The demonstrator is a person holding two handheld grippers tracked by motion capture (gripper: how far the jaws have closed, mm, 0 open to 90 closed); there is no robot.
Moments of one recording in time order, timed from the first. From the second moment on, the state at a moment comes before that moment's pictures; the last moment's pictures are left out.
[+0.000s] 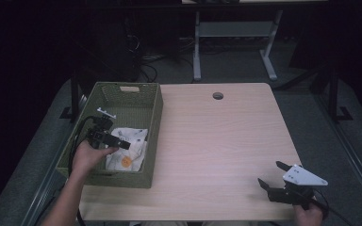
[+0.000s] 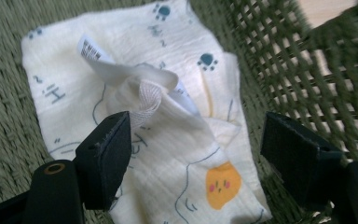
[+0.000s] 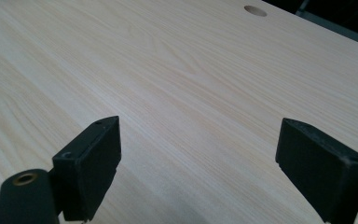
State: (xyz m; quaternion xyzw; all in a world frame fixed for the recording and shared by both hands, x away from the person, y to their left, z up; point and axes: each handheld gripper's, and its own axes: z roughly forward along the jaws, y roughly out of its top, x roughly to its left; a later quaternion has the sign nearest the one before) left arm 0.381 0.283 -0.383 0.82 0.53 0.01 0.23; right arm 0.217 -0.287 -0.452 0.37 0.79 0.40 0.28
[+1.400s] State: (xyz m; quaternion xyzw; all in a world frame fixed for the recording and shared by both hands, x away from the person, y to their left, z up) left arm 0.412 0.263 -0.423 0.83 0.55 -0.05 0.09; right arm 0.215 -0.283 -0.452 0.36 0.79 0.41 0.28
